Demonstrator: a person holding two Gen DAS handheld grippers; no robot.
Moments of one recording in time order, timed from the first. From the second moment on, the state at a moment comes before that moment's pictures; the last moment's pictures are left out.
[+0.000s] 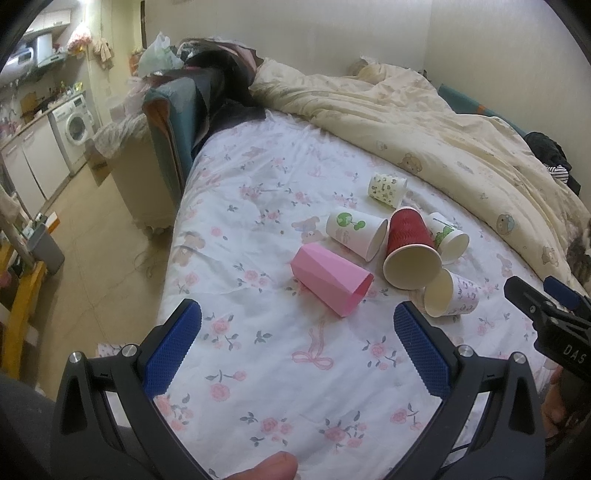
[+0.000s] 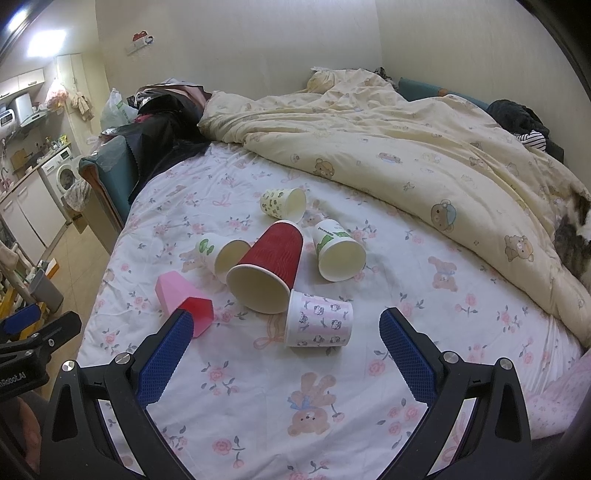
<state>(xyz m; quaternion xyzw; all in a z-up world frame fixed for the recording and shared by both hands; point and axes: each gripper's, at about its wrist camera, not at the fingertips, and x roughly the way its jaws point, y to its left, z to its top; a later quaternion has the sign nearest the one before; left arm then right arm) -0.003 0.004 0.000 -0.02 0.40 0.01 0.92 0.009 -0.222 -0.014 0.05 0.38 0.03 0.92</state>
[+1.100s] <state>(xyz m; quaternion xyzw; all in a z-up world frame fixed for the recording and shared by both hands) 0.120 -0.053 0.006 0.00 0.54 -0.04 0.84 0.089 -0.280 0.023 0.07 0.44 0.02 0.90</state>
